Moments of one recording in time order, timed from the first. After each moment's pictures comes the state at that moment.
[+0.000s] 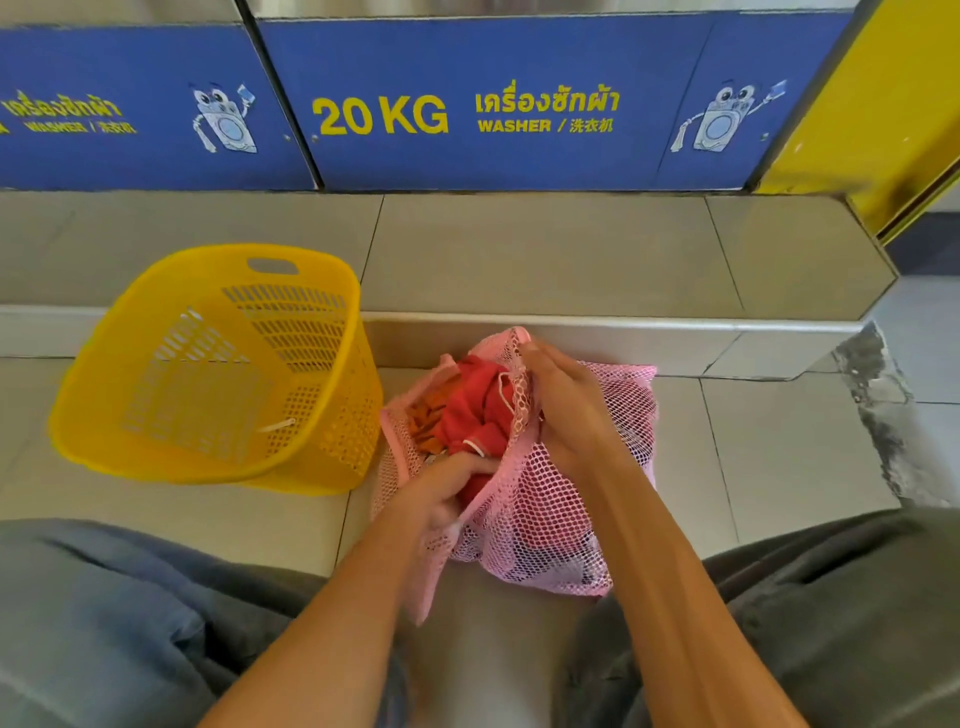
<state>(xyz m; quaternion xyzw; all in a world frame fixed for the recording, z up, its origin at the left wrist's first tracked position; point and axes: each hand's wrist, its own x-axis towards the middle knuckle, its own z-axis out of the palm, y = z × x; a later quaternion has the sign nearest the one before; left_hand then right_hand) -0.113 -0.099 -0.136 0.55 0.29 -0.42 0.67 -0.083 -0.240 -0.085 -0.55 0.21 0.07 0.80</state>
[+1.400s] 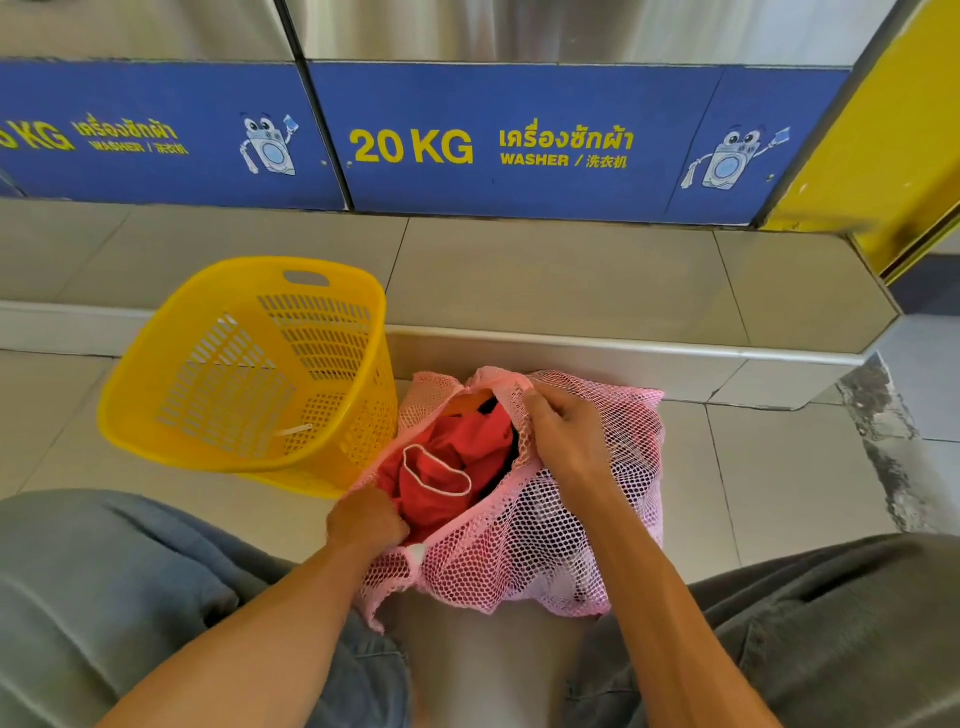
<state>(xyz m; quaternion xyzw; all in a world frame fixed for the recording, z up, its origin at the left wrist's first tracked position) -0.149 -0.012 -0.156 0.95 0.13 -0.29 0.05 -0.116 -0.235 -0.071 -0.76 0.16 0.06 0.62</state>
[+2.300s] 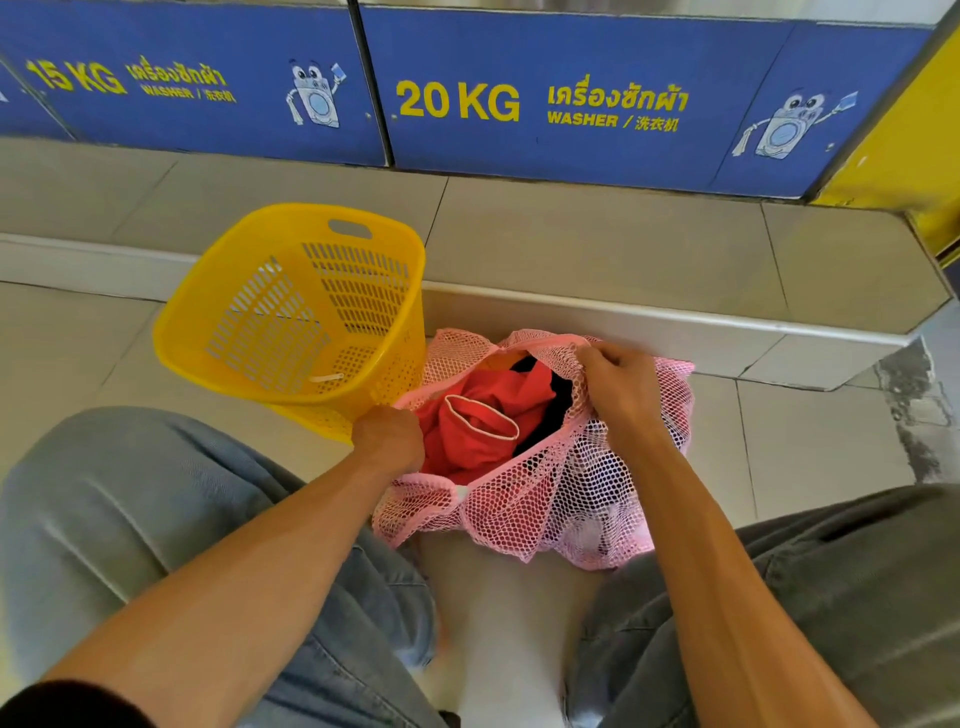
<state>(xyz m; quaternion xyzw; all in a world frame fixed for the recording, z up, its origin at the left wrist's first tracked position) -0.136 -0.005 -0.116 0.95 0.06 -0.27 -0.15 -0.113 -0.244 -0.071 -0.79 0.21 0.02 0.57</state>
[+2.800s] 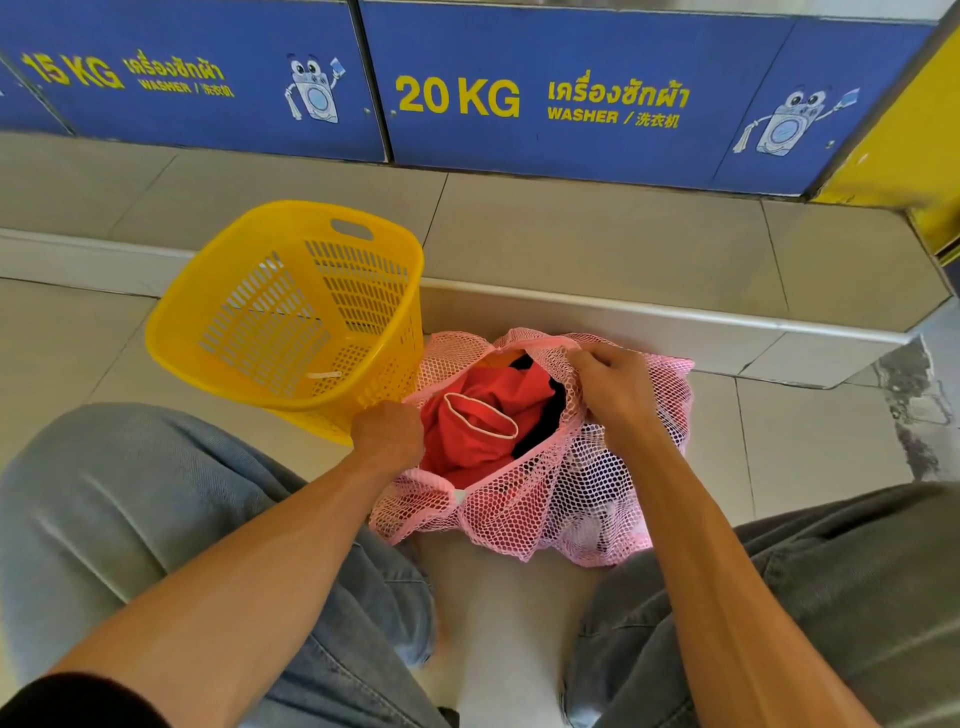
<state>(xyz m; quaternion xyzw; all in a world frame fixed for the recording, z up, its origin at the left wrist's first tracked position) -0.138 -0.005 -0.119 0.97 0.06 -0.21 -0.09 -0.116 -0.242 -0.070 -0.79 0.18 0.06 0.58</state>
